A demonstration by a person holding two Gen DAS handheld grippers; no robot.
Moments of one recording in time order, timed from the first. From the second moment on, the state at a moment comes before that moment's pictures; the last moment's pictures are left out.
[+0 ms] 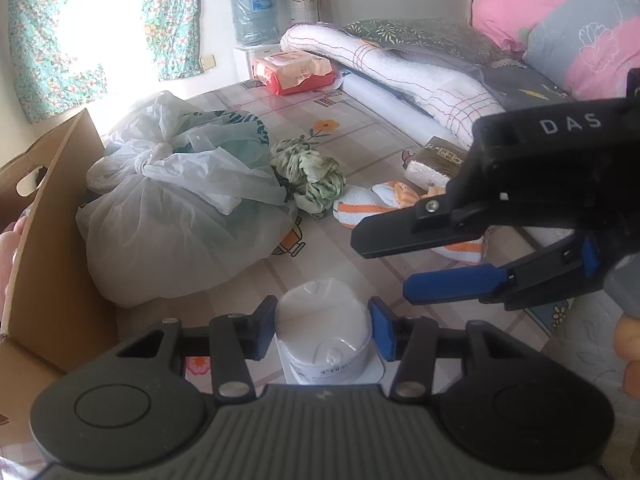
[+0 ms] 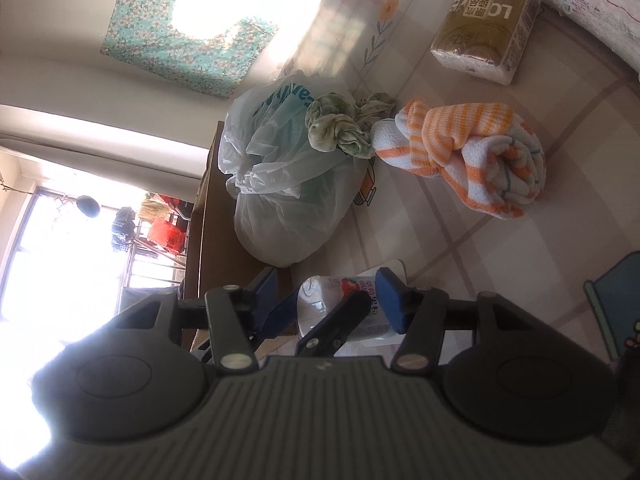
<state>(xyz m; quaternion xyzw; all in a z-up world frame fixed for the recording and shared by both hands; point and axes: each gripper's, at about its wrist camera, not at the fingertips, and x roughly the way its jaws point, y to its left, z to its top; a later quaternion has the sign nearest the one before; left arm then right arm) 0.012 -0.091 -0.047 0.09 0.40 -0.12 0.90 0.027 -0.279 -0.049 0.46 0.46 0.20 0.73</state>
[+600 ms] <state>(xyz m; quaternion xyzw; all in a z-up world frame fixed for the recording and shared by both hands) 0.025 -0.025 -0.049 -0.15 0.40 -0.18 0.88 0.031 -0.275 -0.073 0.52 0.46 0.19 0.70</state>
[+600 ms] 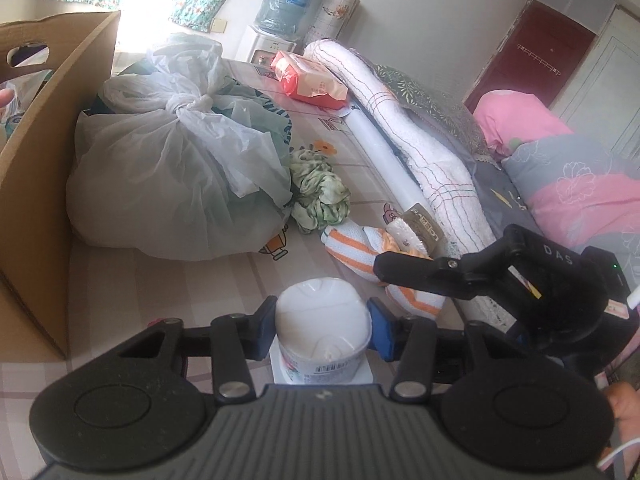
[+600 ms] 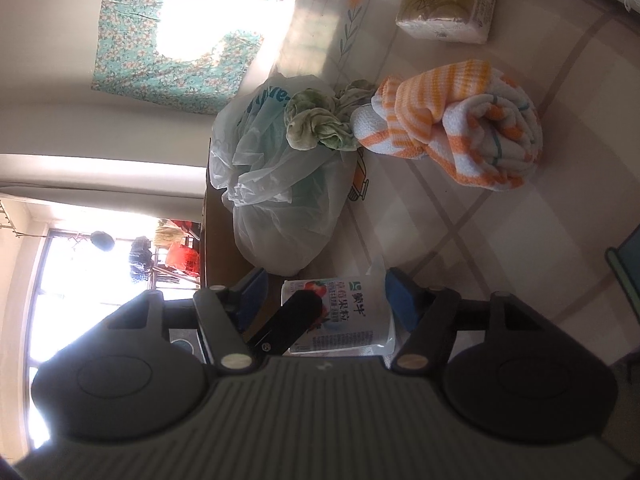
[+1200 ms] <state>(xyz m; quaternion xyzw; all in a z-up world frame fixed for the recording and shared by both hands) 0.023 -0.026 -0.057 -0.15 0.39 -0.19 0.89 0.029 -0.282 -0.082 0.54 0.46 0.18 0.68</state>
